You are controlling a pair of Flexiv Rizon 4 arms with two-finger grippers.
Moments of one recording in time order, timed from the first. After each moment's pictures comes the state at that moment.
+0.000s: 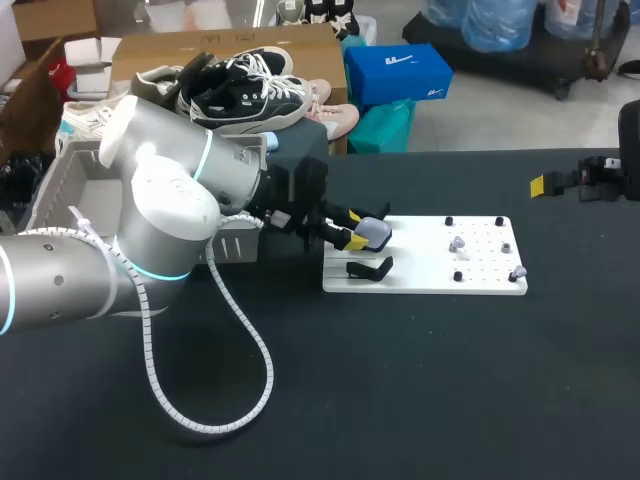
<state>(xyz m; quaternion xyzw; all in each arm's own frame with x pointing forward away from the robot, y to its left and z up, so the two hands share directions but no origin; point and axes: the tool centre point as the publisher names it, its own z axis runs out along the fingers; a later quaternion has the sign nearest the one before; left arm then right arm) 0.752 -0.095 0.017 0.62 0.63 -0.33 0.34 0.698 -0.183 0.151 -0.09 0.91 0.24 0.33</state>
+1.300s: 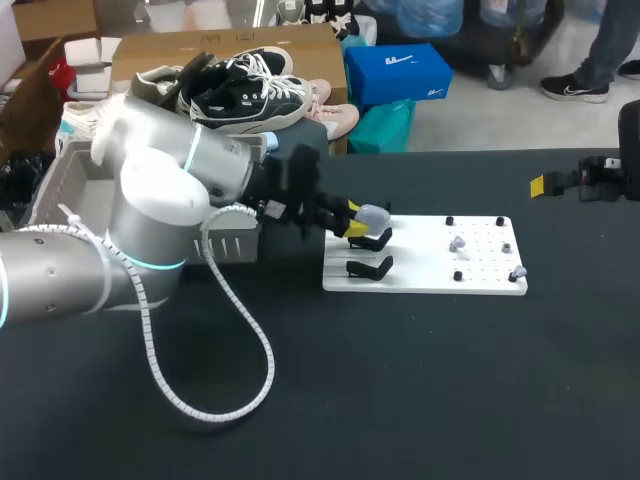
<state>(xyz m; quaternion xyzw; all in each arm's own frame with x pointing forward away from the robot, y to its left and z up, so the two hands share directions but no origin) 0.751 -0.096 0.044 0.59 0.61 -0.38 0.36 0.698 -0.183 0.151 -0.09 0.91 0.24 0.33</state>
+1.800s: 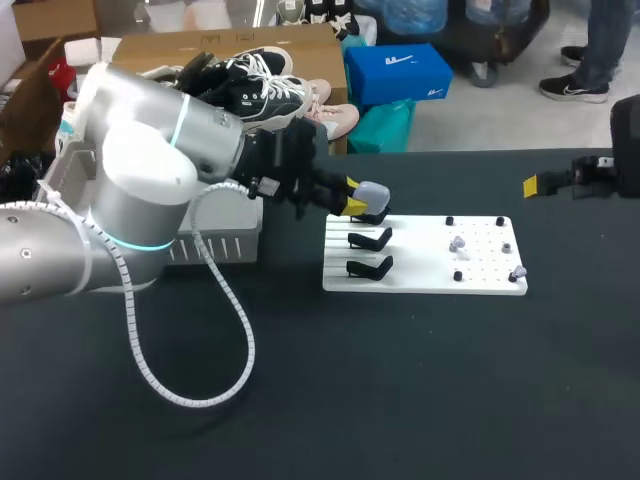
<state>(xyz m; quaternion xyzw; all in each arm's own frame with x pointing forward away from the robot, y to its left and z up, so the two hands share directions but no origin) 0.746 -0.094 0.094 0.61 0.60 -0.35 0.37 0.698 -0.171 0.154 -0.12 0.91 0.23 0.33</state>
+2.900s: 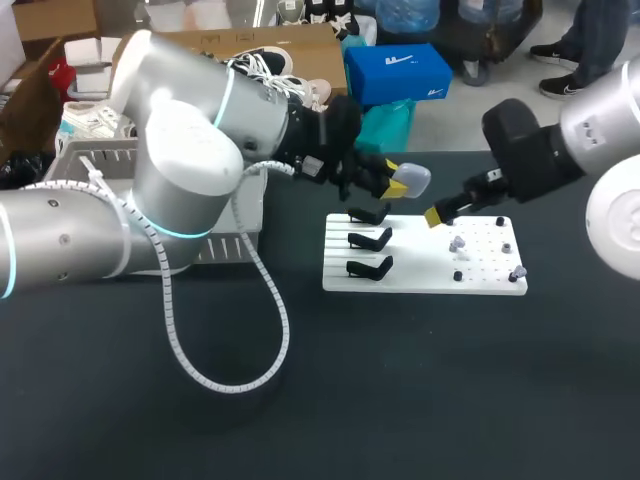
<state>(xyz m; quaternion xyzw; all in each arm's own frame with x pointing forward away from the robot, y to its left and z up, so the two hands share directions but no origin) 0.745 -0.147 0.124 0.61 0.61 -0.34 0.37 0.676 -0.045 0.138 -0.28 0.90 0.24 0.25</state>
